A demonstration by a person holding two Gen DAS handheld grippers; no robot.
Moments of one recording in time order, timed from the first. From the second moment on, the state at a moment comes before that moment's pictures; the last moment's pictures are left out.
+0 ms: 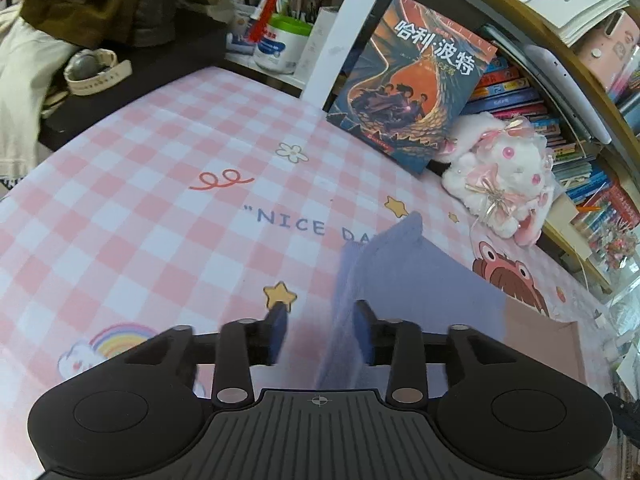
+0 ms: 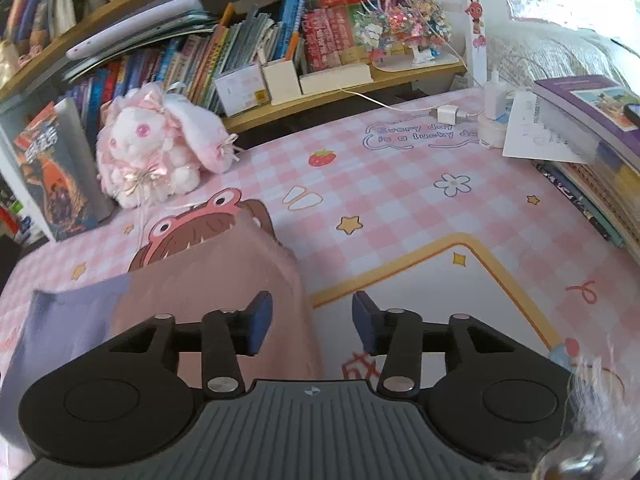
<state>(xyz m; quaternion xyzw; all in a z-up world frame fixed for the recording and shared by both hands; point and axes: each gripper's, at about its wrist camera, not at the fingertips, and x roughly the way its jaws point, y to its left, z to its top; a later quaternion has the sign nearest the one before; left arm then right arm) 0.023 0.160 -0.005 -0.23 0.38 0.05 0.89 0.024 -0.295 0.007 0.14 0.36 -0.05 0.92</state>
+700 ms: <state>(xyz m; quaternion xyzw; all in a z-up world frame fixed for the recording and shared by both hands) -0.061 0.069 0.002 -0.18 0.43 0.05 0.89 -0.063 -0.273 -0.004 0.03 0.41 0.01 0.91</state>
